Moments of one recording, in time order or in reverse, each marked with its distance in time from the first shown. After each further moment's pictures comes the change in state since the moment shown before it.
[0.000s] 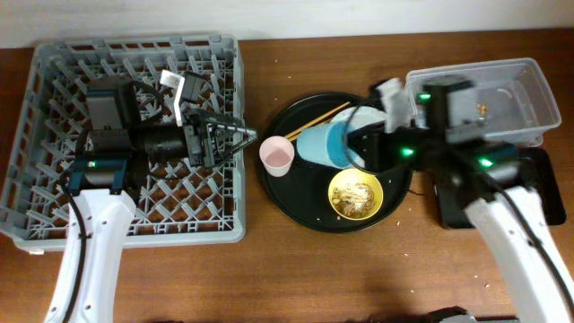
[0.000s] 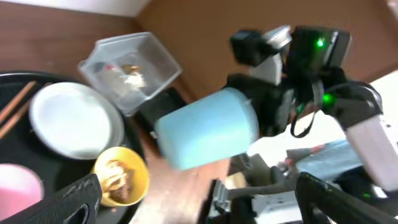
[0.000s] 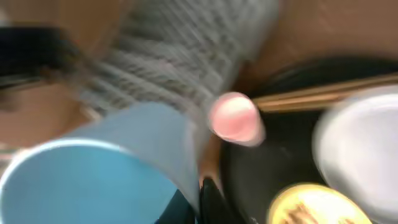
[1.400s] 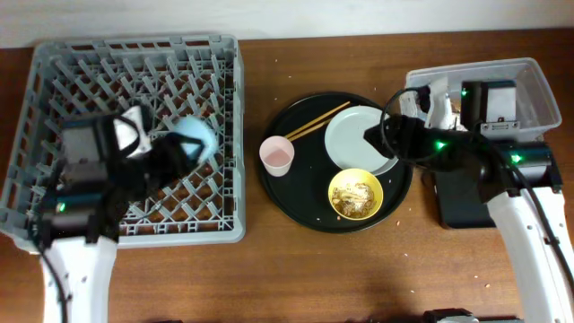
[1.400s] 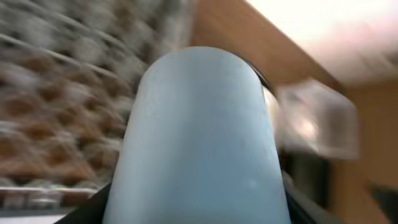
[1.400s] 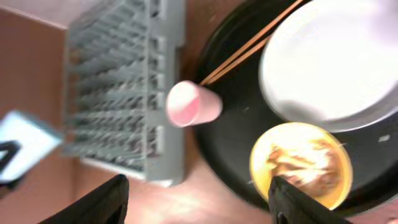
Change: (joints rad) left arm 0.063 -0.193 0.004 -0.439 -0.838 -0.246; right arm -0.151 0.011 0.005 -0.168 0.126 0.274
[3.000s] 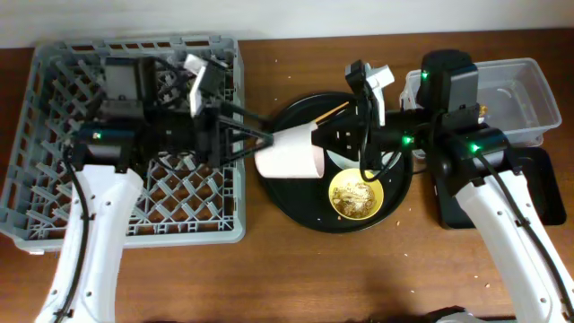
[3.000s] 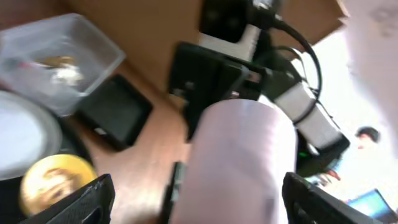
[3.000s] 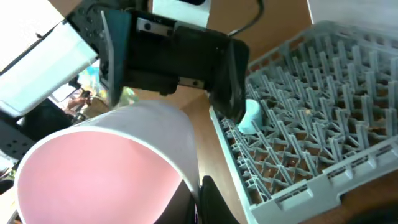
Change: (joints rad) left arm -0.162 0.293 0.266 0.092 0.991 0.464; right arm 0.188 0.079 0.043 0.421 -0.694 -0.375
